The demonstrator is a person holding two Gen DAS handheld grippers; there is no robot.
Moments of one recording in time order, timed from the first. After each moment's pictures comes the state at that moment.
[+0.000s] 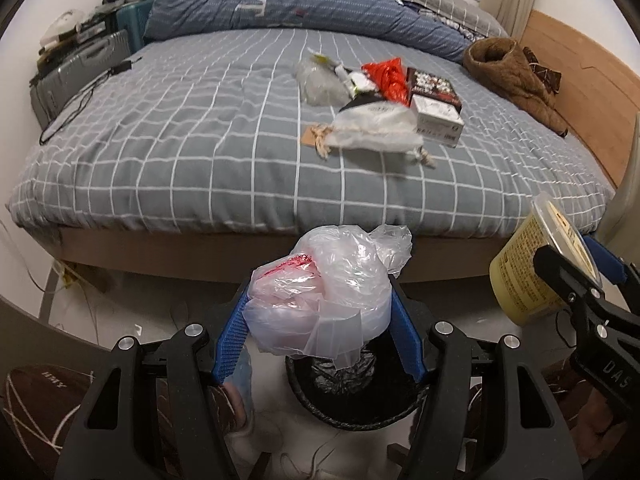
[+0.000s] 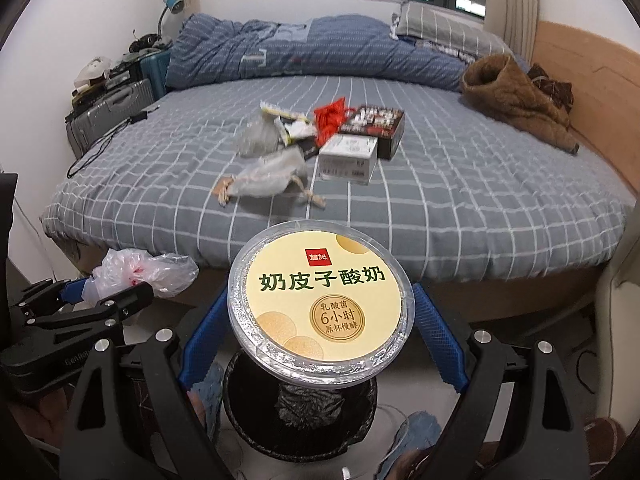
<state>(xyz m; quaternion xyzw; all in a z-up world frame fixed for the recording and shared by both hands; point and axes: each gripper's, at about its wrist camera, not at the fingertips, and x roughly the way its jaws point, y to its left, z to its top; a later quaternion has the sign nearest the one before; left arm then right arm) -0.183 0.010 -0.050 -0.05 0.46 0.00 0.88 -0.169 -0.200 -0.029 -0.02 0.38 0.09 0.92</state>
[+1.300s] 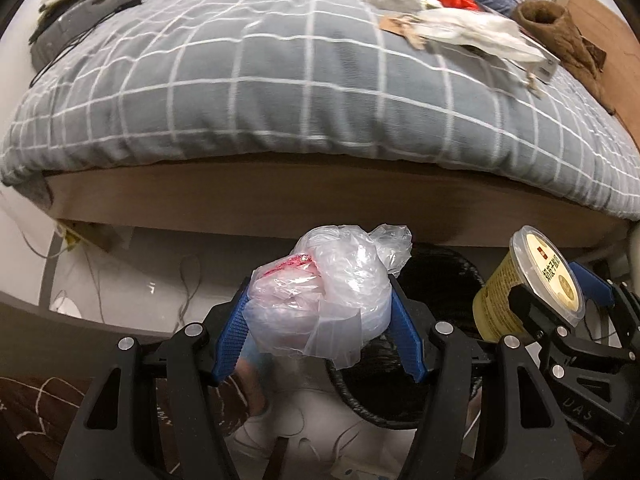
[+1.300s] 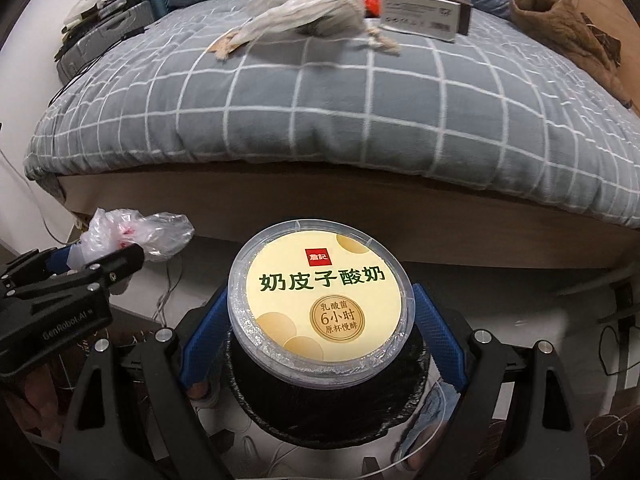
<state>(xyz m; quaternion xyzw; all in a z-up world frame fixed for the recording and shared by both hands) -0.153 0.056 -0.155 -0.05 0.54 0.04 0.84 -0.130 -0.144 -0.161 -0.04 0.50 0.12 0.86</state>
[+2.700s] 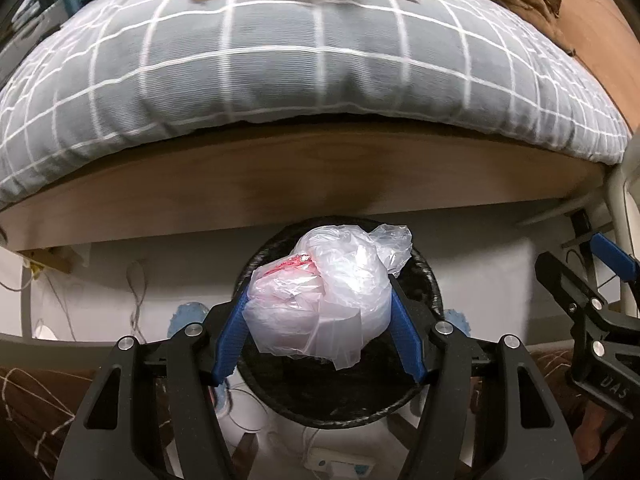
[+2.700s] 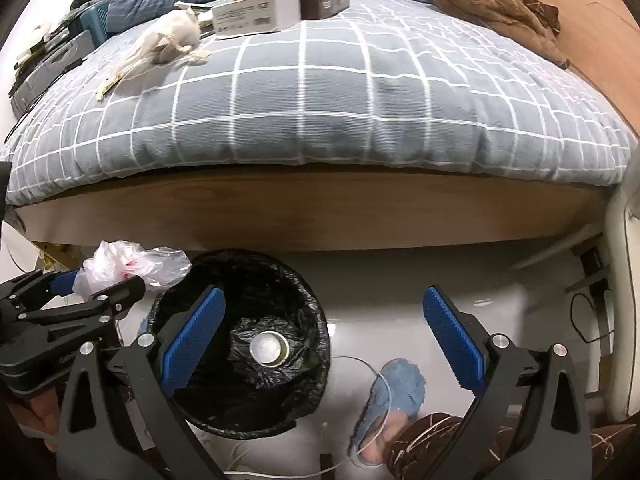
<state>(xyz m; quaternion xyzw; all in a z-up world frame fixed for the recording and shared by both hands) -0.134 -0.052 -0.193 -0.01 0.56 -0.05 0.82 -0.134 -0.270 -0.159 -0.02 0.49 0.02 0.87</state>
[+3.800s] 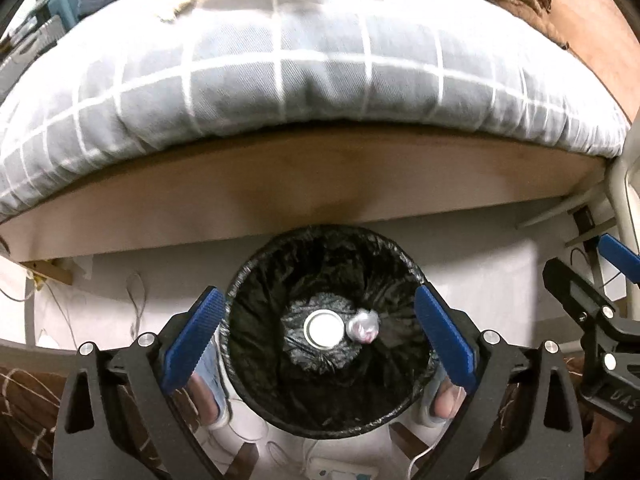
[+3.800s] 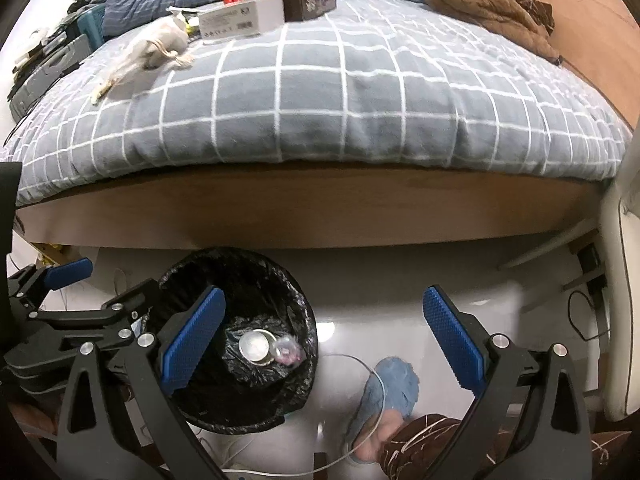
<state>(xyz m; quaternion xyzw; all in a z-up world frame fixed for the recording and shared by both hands) -0.135 -0.075 -0.178 0.00 0.54 -0.04 0.84 -0.139 -0.276 -0.154 -0.02 0.49 0.02 0.87</state>
